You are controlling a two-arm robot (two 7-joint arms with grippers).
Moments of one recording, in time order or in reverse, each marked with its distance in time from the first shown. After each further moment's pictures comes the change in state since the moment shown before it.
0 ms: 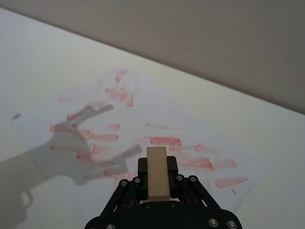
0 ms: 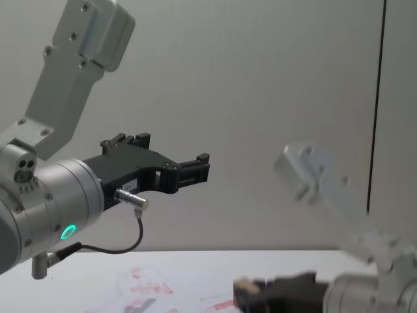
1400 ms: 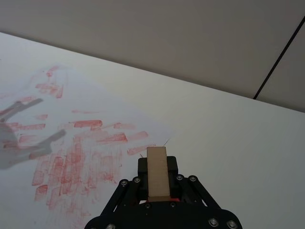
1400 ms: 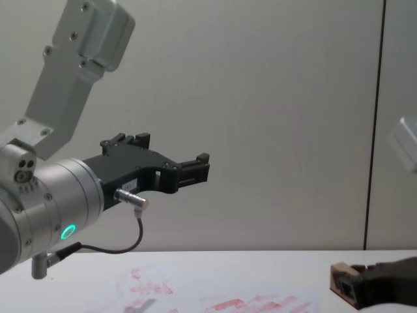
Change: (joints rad) left arm 0.000 0.000 0.000 0.000 0.000 0.000 0.000; right arm -0.083 0.143 0.124 -0.186 0.125 0.100 -0.061
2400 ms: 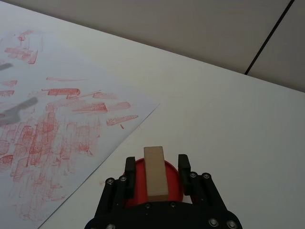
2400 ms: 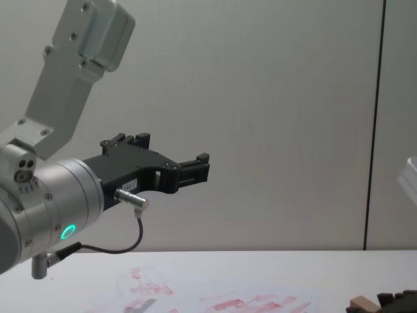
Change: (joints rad) left arm 0.000 0.000 0.000 0.000 0.000 0.000 0.000; right arm -0.015 0.023 0.008 0.053 -0.049 -0.004 0.007
